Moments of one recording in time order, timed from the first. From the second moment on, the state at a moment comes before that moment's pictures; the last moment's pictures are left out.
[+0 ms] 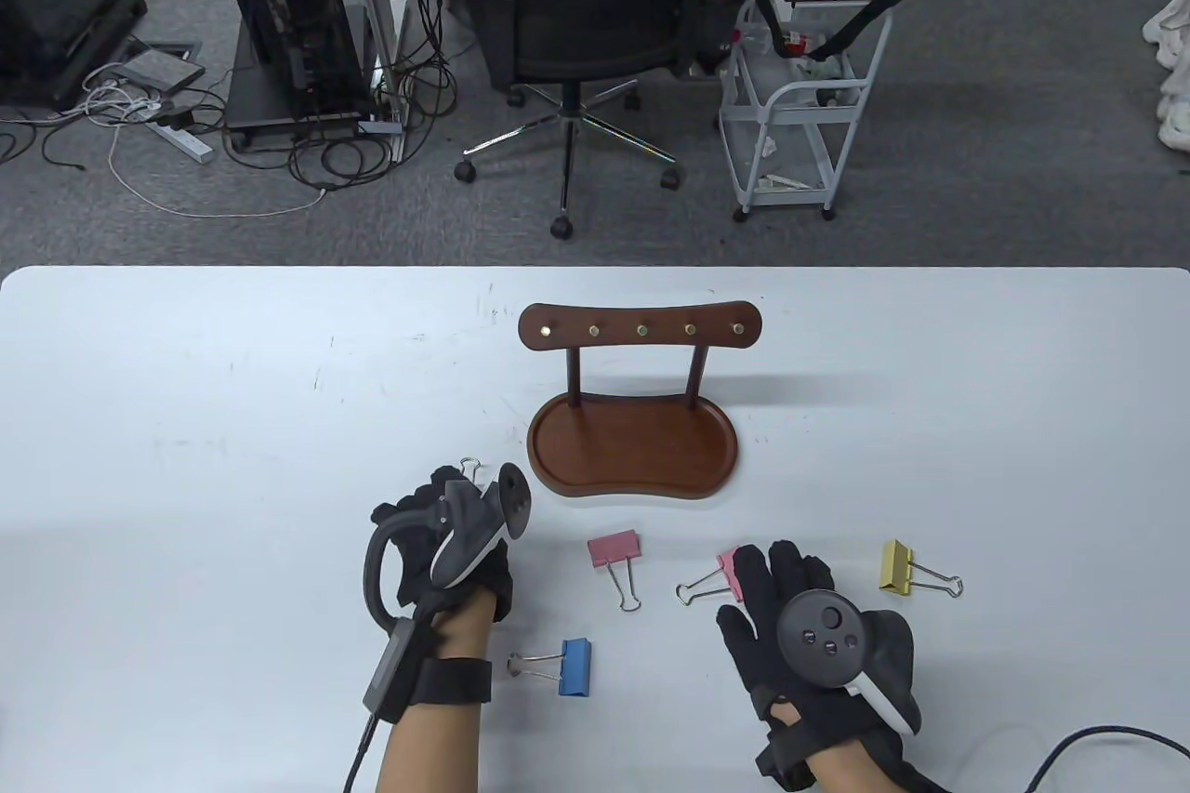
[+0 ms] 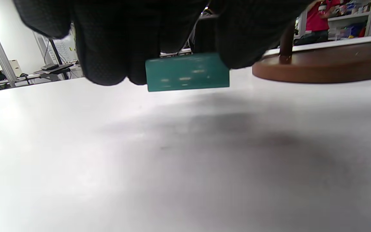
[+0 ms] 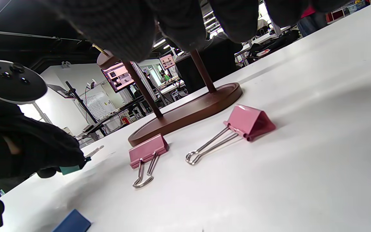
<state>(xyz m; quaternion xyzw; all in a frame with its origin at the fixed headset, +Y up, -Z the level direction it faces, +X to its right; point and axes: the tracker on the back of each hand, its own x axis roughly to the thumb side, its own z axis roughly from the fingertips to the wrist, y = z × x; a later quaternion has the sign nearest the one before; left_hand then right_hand) -0.146 -0.726 -0.331 -0.06 0.08 -0.07 0.99 0.172 -0.716 -0.221 0.07 0.02 0.96 0.25</state>
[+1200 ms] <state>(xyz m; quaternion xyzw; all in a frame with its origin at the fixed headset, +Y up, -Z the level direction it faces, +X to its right) -0.102 -0.612 -0.247 0.15 -0.04 0.00 0.99 0.169 -0.718 -0.219 0.07 0.03 0.97 0.25</state>
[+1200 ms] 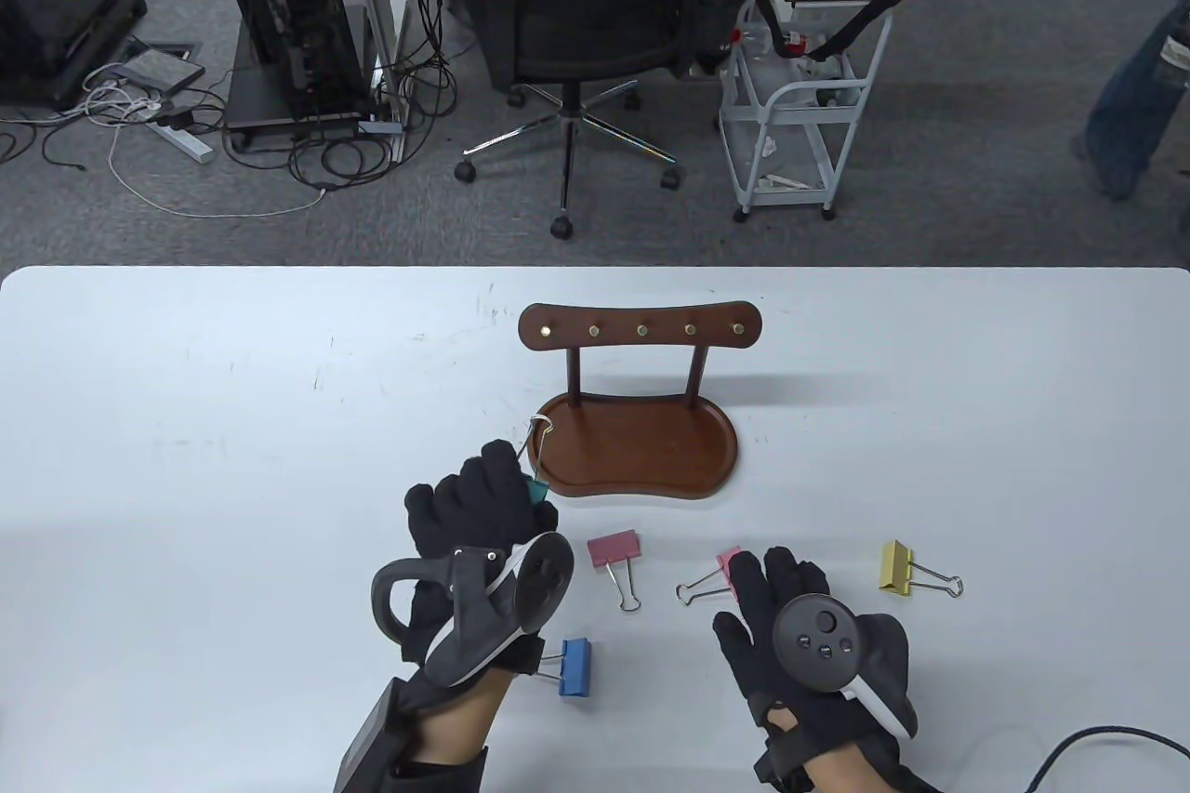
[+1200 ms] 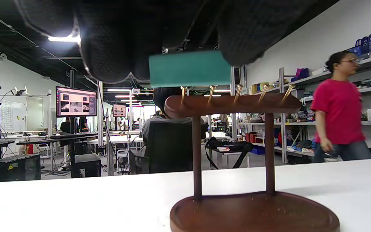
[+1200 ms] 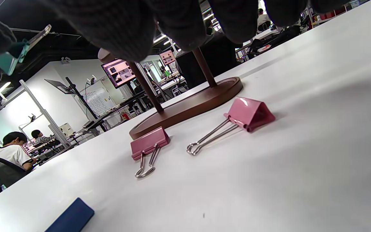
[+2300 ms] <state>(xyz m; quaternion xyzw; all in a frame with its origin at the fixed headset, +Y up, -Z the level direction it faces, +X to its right) -0.088 -0.603 -0.335 0.09 0.07 0.06 0.99 0.169 -0.718 -0.218 0.08 0.04 0.96 0.25</state>
